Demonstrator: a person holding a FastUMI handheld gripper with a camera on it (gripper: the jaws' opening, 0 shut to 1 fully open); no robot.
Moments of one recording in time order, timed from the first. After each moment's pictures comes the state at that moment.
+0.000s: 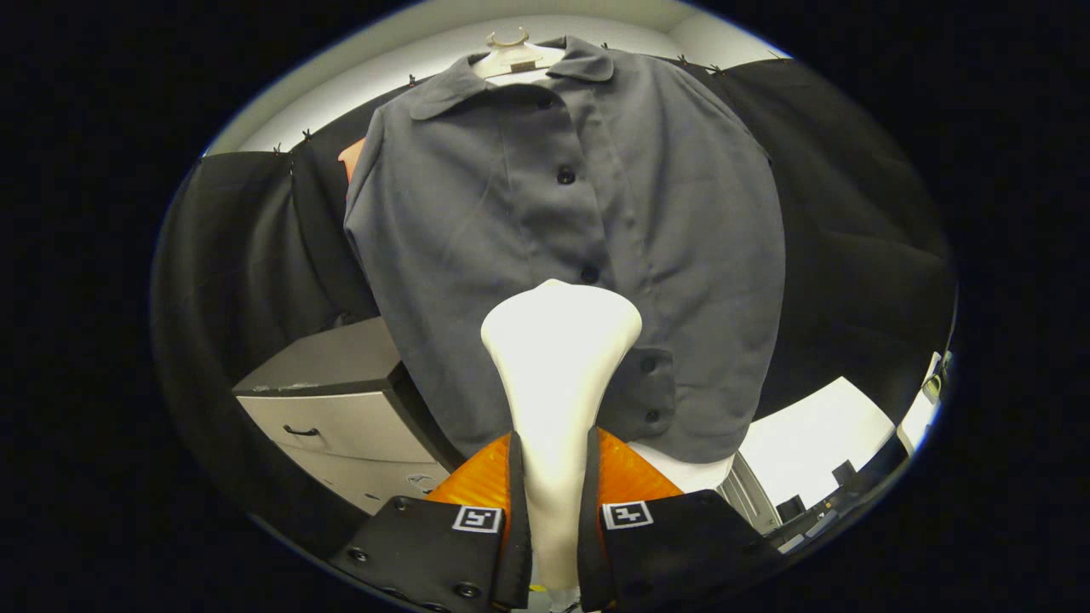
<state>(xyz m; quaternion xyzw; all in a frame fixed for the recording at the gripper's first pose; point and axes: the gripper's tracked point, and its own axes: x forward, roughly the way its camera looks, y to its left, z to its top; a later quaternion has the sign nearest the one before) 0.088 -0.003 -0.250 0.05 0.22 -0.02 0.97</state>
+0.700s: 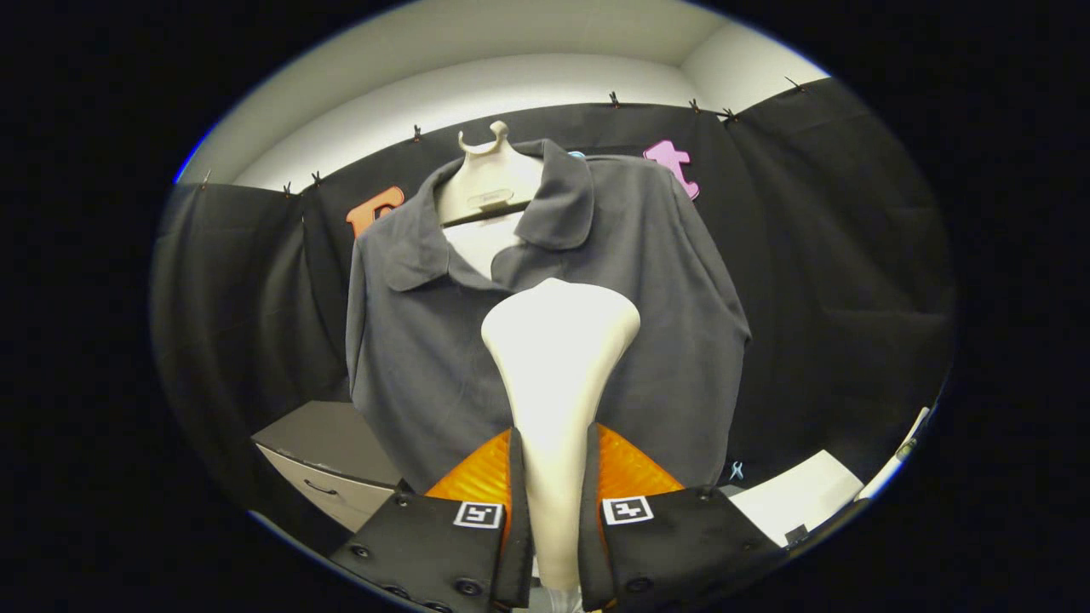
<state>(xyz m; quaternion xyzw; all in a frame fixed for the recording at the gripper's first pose) 0.138 -0.059 -0.057 0.02 0.11 0.00 0.99</state>
